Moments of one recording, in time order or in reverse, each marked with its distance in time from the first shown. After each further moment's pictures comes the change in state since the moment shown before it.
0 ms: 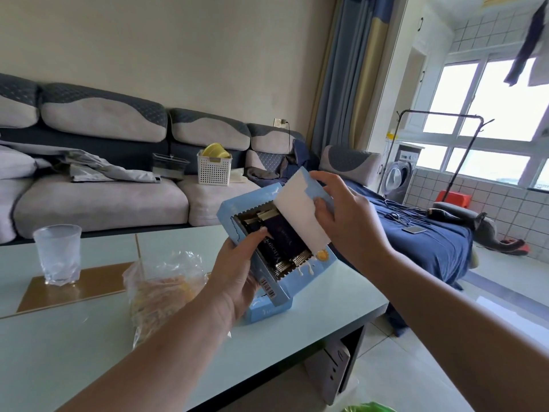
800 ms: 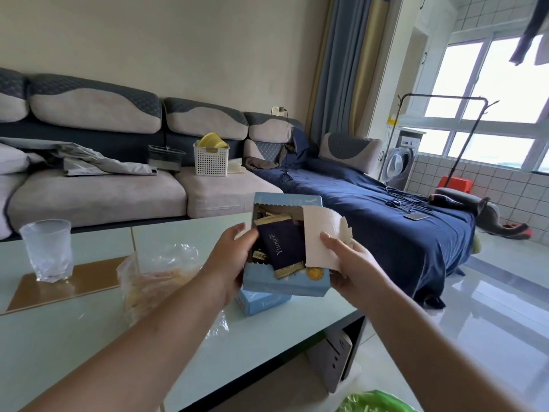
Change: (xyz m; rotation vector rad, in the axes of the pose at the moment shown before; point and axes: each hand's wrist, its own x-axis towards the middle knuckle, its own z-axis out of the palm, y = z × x) left_hand 0.031 -0.010 -0.018 0.385 0.008 -0.102; right_hand -0.058 0.042 0.040 1.340 -0.168 1.022
